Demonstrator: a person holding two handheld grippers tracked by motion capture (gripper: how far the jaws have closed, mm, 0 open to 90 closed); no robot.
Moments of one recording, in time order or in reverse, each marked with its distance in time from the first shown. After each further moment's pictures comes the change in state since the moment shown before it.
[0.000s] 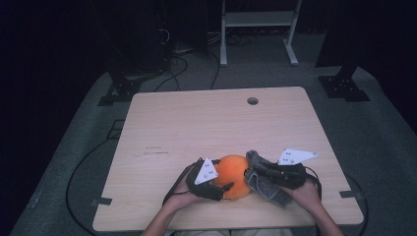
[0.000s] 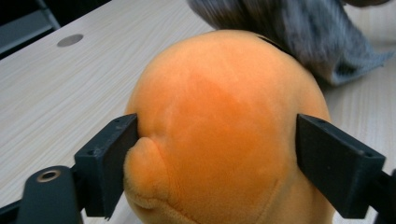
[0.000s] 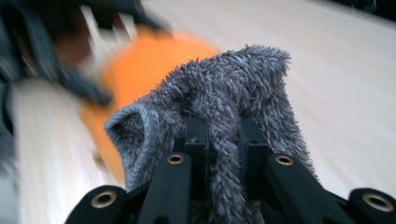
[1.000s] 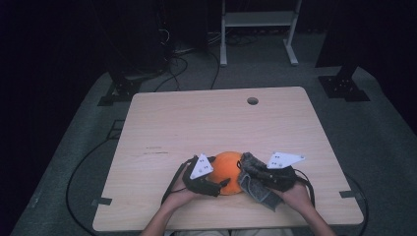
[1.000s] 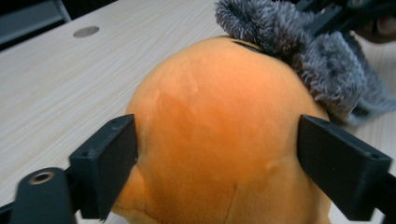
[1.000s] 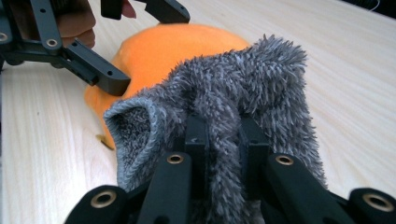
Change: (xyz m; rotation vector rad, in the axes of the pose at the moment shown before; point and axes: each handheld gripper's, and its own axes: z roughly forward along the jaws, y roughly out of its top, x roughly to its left) left arm 0.011 -0.003 -0.004 -0.007 0.032 -0.075; right arm 0.012 -0.004 0.023 0.036 -0.016 -0.029
